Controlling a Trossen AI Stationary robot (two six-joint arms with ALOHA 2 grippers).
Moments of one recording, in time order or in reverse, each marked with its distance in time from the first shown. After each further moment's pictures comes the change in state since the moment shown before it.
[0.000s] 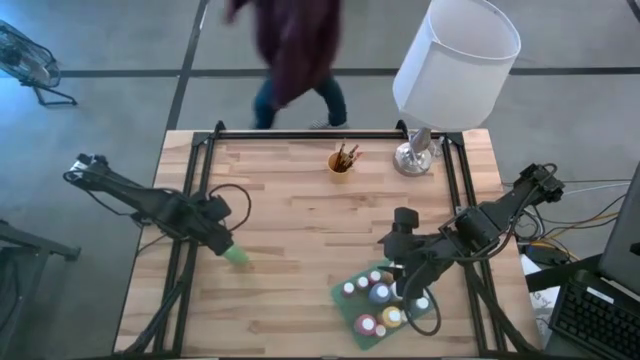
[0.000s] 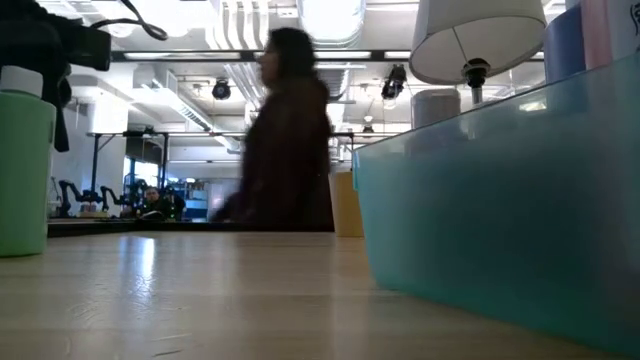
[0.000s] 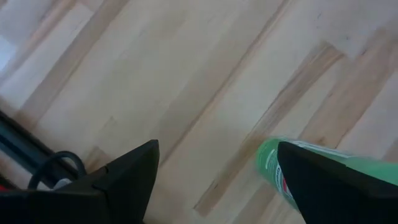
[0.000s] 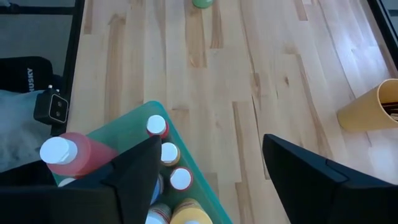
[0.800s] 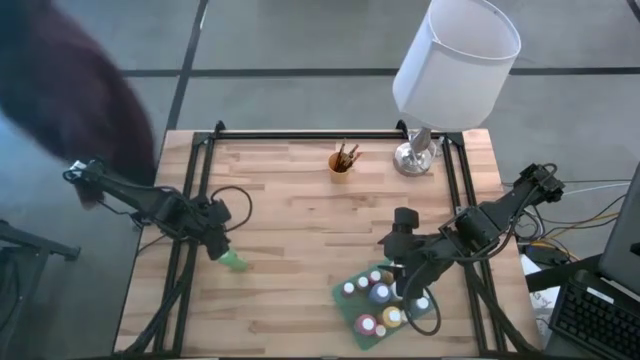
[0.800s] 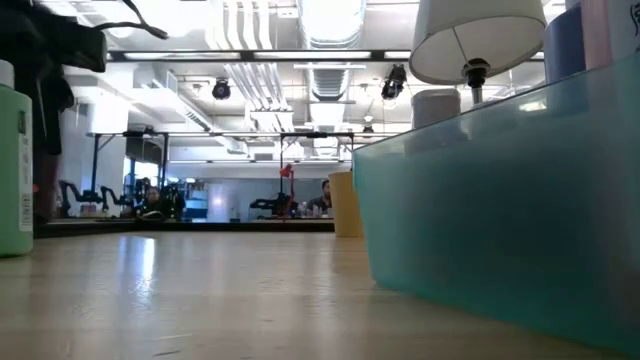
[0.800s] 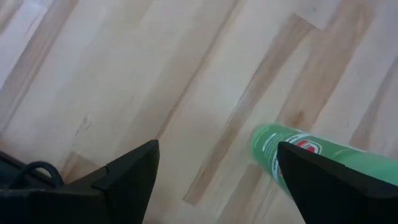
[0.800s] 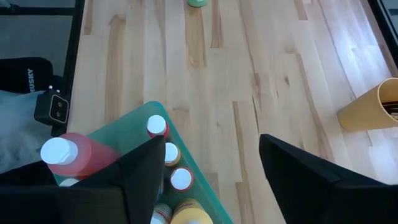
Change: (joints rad) left arm -0.004 -0.001 -0.035 0.044 0.086 0.112; right arm -0.001 0.000 0.001 0.000 0.000 0.004
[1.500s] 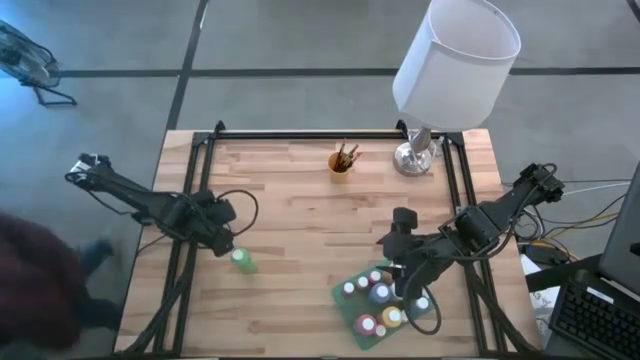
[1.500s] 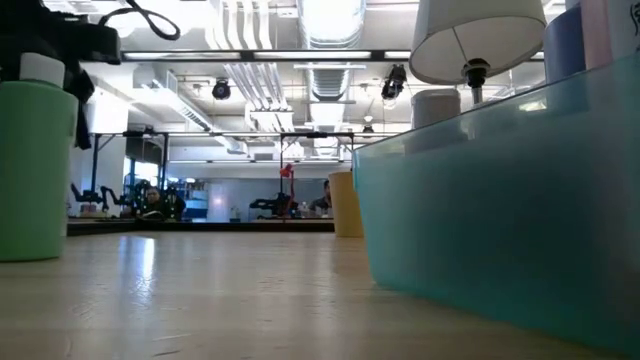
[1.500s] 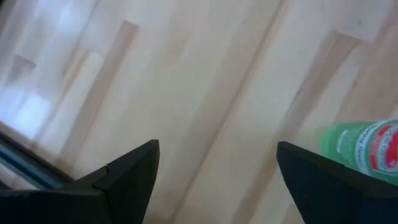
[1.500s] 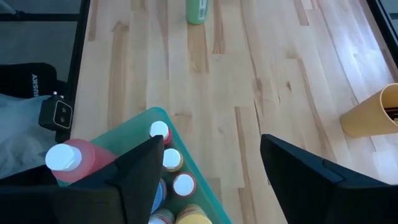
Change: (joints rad) left arm -0.002 -0.001 0.036 -0.016 -0.166 0.091; right arm -0.004 0.000 0.000 0.024 0.000 -0.008
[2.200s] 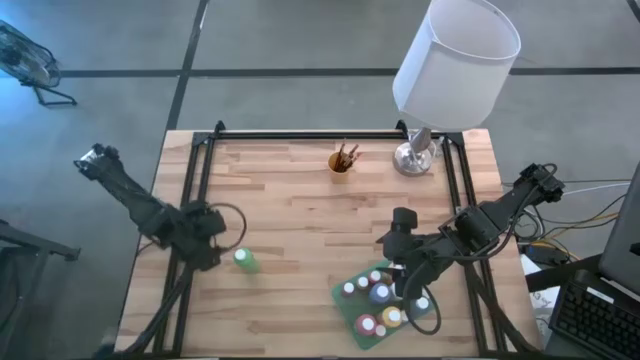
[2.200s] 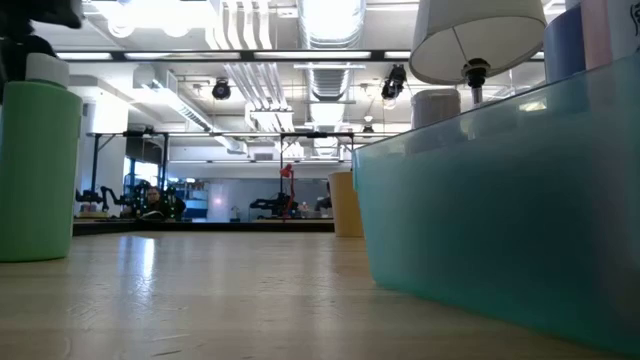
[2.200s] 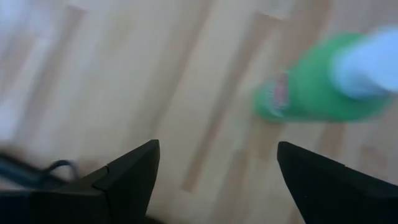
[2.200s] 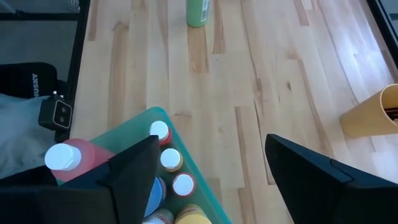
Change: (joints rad) left arm -0.249 -0.013 0.108 -0.099 0.062 -0.209; right arm 0.000 0.000 0.000 0.000 -0.001 -0.003
